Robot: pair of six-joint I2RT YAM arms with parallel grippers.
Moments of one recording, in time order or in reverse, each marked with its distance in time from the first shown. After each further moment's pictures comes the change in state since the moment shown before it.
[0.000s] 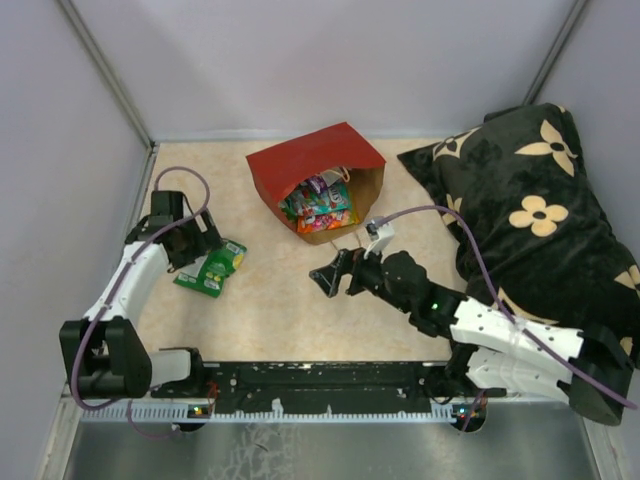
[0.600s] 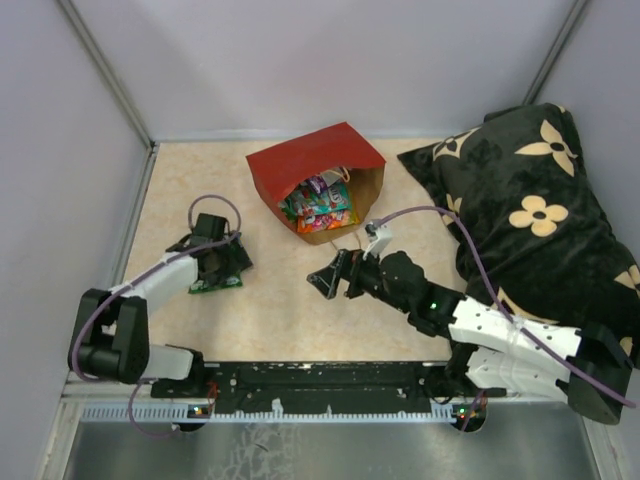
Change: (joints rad) left arm -0.164 0.102 -0.243 0.202 -0.007 -0.265; right arm 0.000 -0.065 -0.001 -0.078 -0.032 0.102
